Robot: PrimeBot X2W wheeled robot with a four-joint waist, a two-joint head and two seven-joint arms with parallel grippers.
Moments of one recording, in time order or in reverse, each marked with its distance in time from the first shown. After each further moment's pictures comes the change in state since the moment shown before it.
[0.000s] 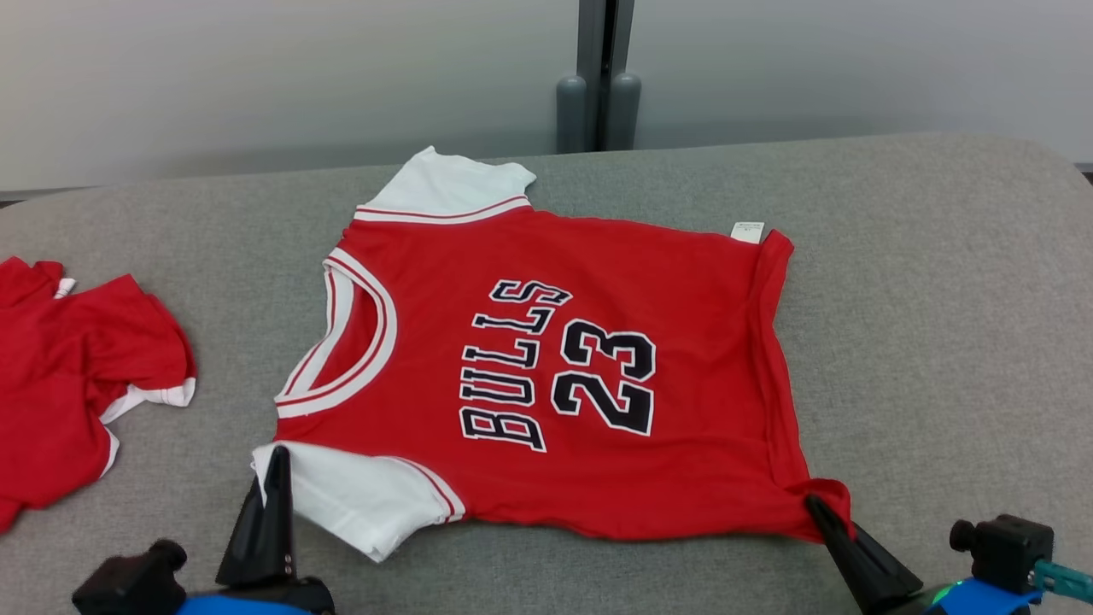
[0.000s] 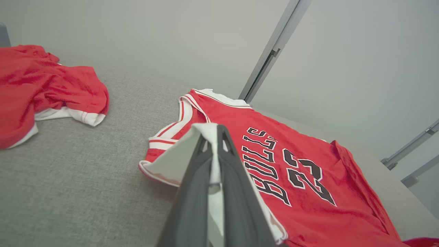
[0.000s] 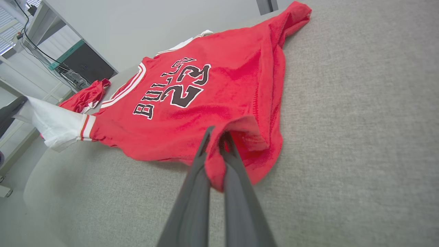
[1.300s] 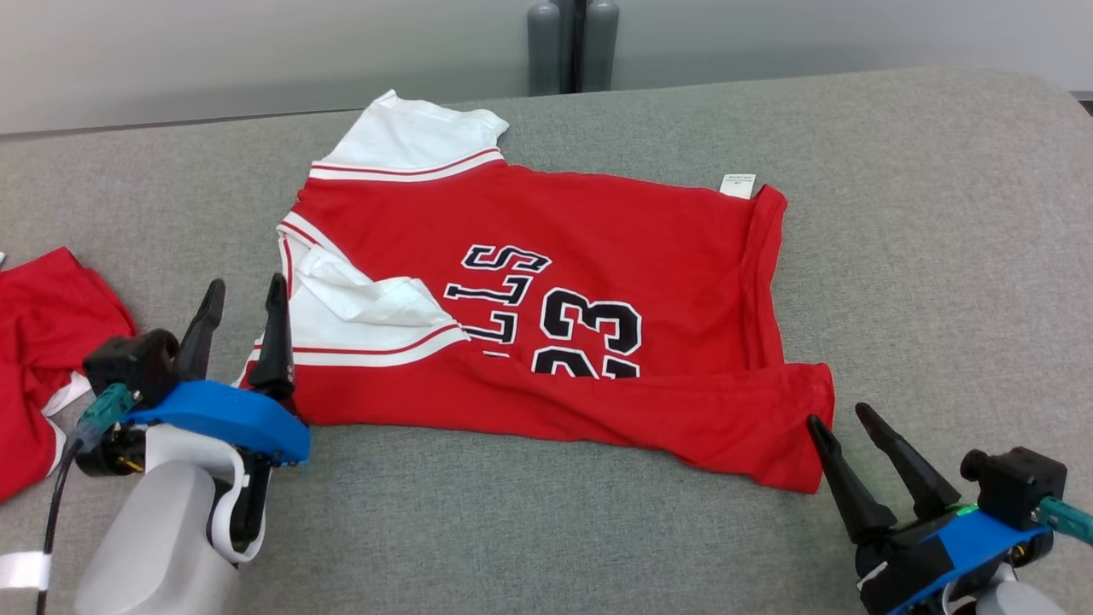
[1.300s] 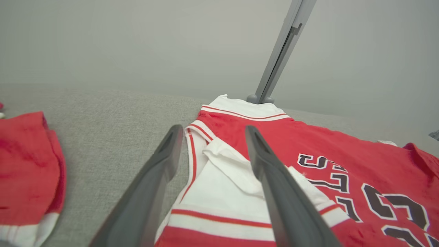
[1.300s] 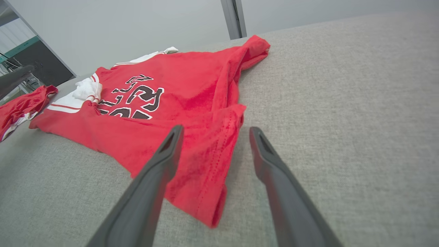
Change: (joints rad) left arm -0.647 0.009 -0.056 0.715 0.064 -0.181 -0.068; right arm -0.193 0.058 -0.056 0.156 -0.155 0.000 -0.057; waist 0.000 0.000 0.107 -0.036
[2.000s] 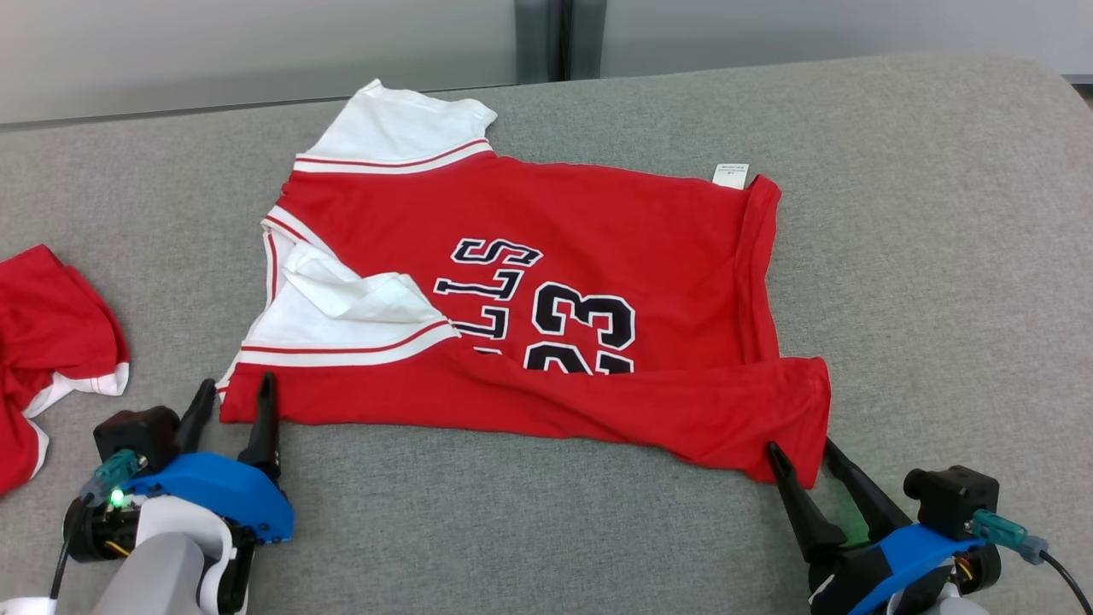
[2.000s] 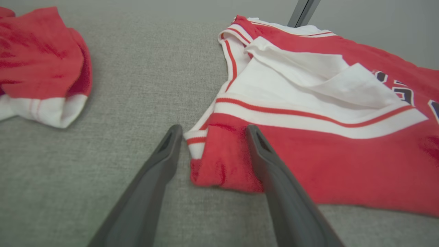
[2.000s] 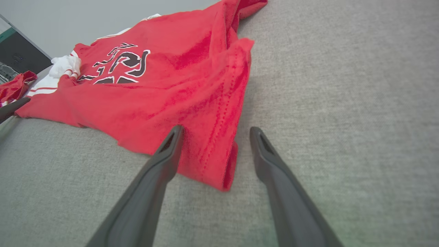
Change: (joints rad) left arm 0.085 0.032 -0.013 0.131 0.003 0.016 0.020; right arm 0.027 0.145 -0.057 0.077 -0.102 0.000 0.049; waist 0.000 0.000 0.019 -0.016
